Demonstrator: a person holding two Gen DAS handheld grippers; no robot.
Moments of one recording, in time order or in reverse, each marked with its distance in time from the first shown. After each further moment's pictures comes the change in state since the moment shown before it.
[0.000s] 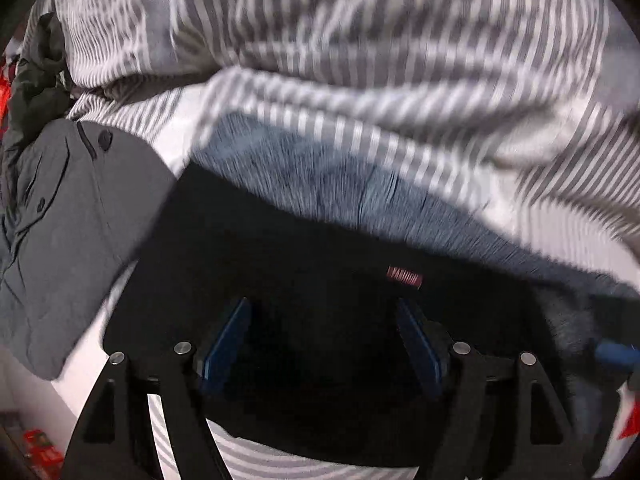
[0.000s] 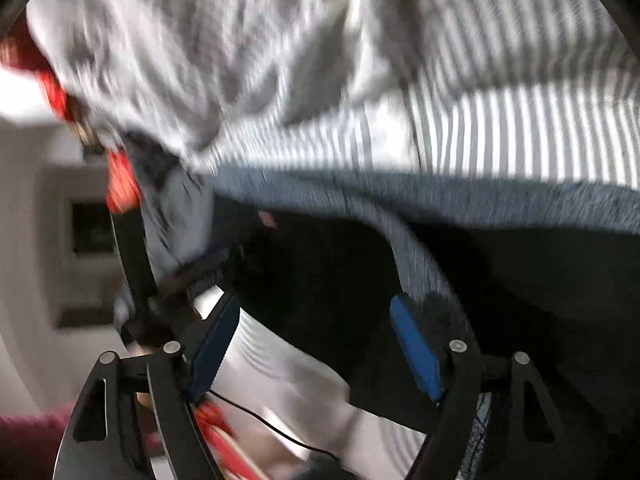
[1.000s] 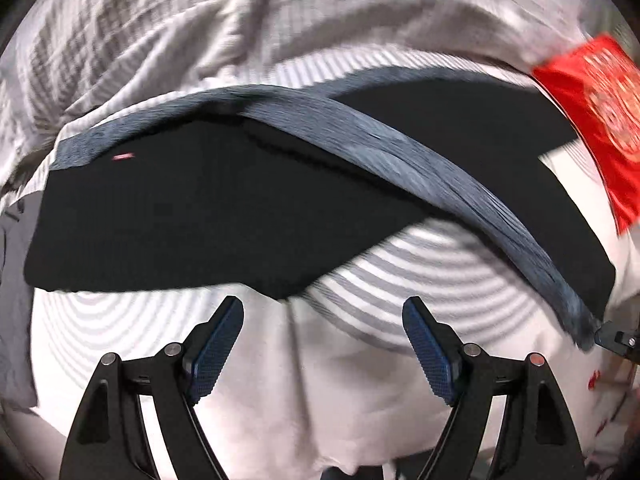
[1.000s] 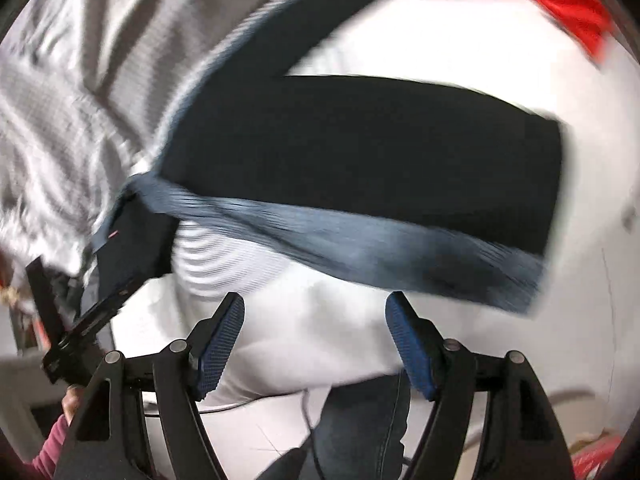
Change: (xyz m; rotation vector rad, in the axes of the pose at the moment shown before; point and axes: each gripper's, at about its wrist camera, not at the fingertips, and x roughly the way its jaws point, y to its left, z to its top) left arm -0.093 -0.147 -0.180 0.515 -0.020 -0.231; right arm -0.145 -0.126 -0.365 0.657 -0.454 -0.315
